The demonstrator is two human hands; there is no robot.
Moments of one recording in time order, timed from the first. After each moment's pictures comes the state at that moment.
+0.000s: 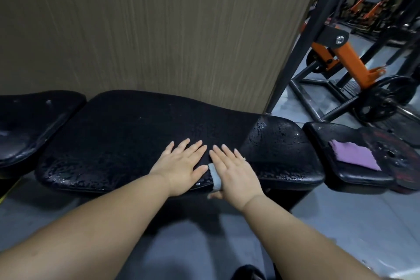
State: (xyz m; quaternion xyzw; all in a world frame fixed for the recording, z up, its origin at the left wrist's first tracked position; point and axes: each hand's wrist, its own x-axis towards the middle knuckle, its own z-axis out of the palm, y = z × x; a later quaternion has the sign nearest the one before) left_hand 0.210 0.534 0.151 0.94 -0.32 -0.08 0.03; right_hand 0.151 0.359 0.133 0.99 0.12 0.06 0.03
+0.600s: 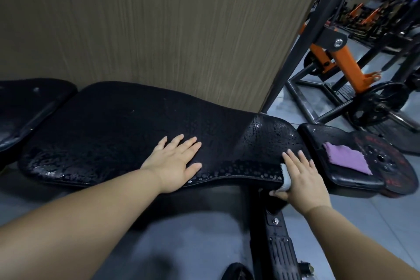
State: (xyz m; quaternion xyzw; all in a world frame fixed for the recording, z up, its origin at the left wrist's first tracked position) left_hand 0.210 0.531 0.149 0.94 -0.31 -0.09 0.02; right_hand 0.092 0.207 0.133 0.99 -0.11 0.04 0.08
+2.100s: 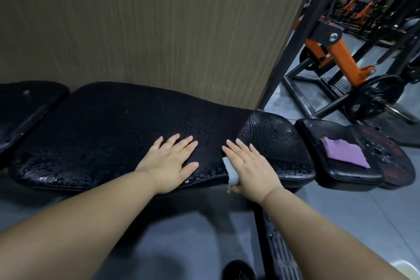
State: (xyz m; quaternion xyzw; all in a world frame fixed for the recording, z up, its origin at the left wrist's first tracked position) left_hand 0.211 0.533 0.152 0.94 -0.32 -0.08 0.02; right_hand 0.144 0.291 0.129 0.99 0.11 0.06 0.06
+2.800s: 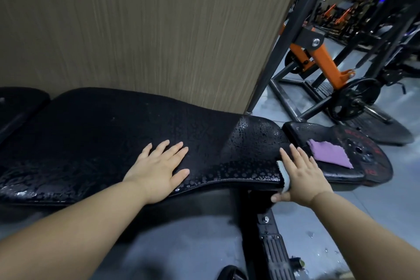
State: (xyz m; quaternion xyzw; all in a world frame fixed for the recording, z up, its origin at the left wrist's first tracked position) left_hand 0.213 0.533 0.149 0.94 -0.32 -0.07 0.03; right_hand 0.090 0.184 0.156 0.98 -0.15 -0.07 0.09
